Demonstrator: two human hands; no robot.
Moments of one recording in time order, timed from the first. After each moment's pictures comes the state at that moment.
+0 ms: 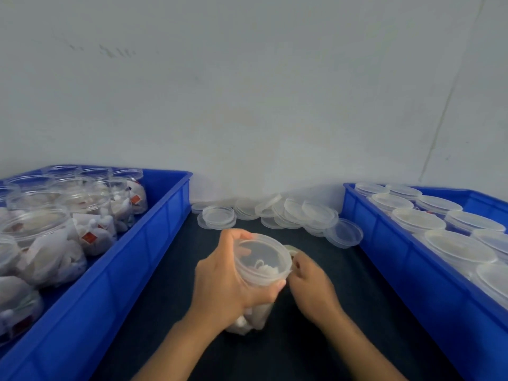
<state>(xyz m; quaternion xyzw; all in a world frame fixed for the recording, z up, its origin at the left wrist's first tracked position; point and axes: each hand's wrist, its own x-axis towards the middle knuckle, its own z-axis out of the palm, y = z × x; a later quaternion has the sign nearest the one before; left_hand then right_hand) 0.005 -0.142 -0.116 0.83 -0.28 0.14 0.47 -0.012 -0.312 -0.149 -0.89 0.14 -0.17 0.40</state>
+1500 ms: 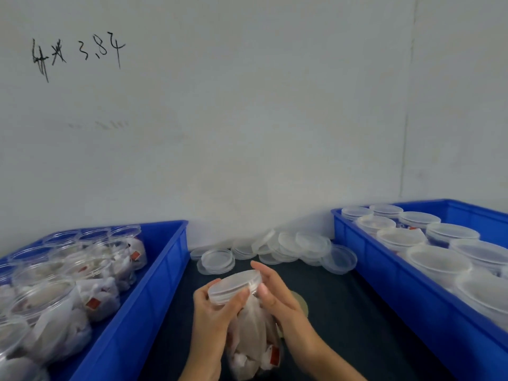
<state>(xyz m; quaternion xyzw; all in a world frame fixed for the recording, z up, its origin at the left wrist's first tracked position) 0.042 -0.137 -0.130 0.63 -0.16 0.00 0.76 -0.031 -0.266 -0.112 -0.64 -0.13 -0.11 0.75</state>
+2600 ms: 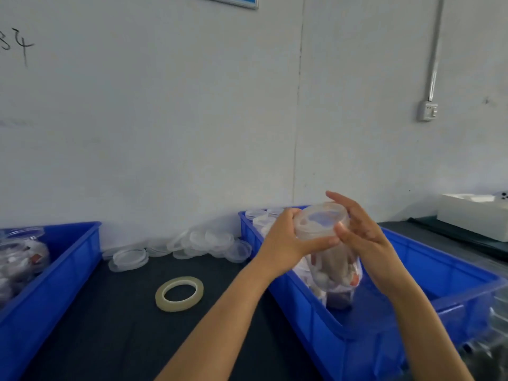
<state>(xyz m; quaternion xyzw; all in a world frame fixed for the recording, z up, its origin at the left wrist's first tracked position) -0.147 -0.339 0.005 0.65 -0.49 -0.07 0.57 -0.275 -0.450 0.006 -0.74 -0.08 -0.38 0.54</state>
